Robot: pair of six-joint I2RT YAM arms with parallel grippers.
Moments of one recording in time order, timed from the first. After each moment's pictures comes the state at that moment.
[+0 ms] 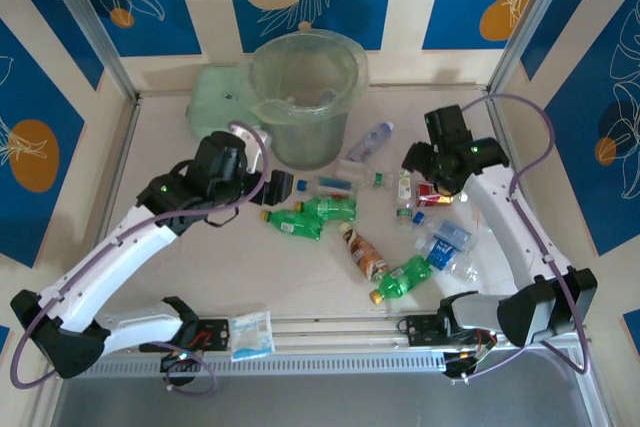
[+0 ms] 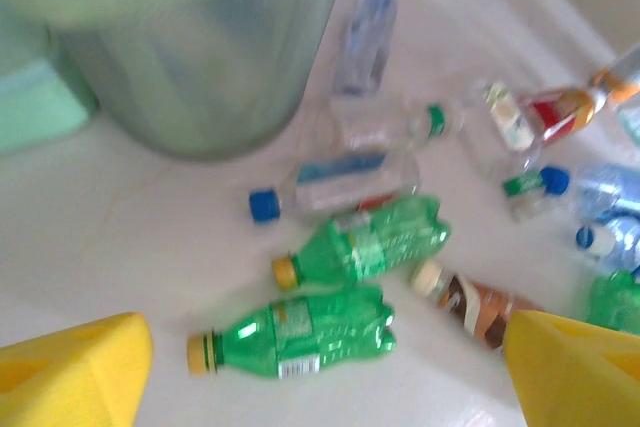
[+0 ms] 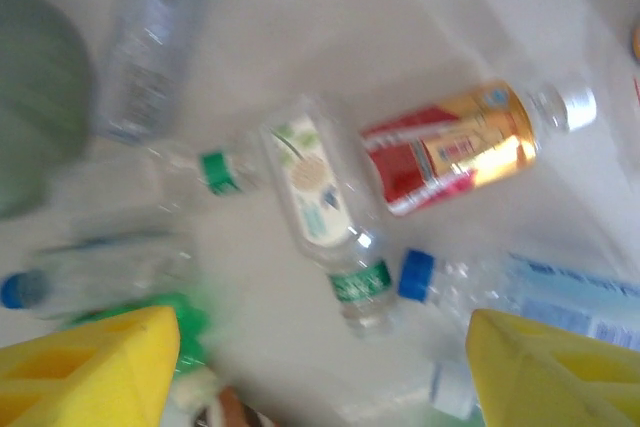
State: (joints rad) left arm -0.70 1.12 1.20 -0.76 -0.03 -0.30; right arm 0.26 1.27 1.26 -1.08 0.15 0.68
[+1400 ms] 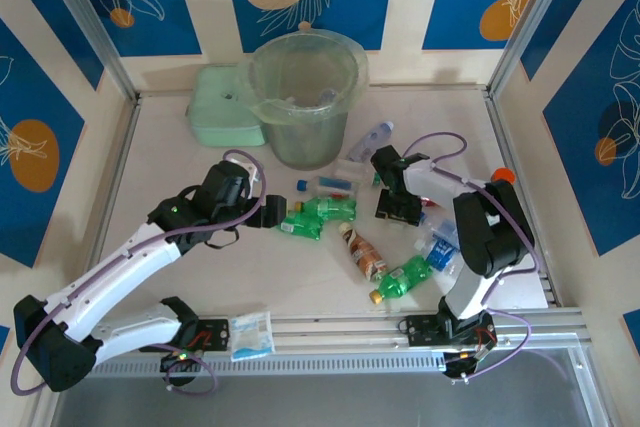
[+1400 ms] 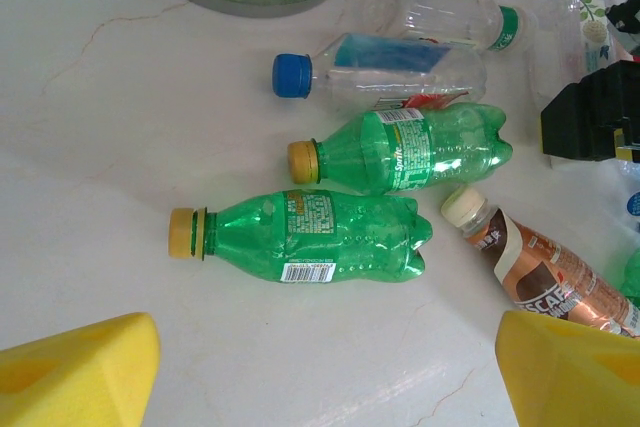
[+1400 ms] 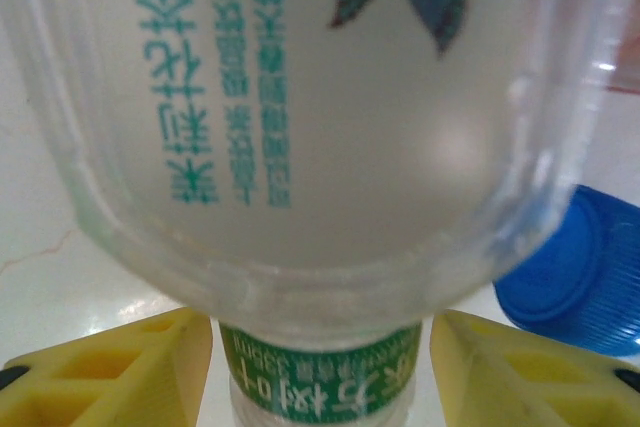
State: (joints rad) left arm -0.70 1.04 0.95 -0.71 -0.03 -0.50; right arm 0.40 1.71 1.05 -0.89 0.14 0.71
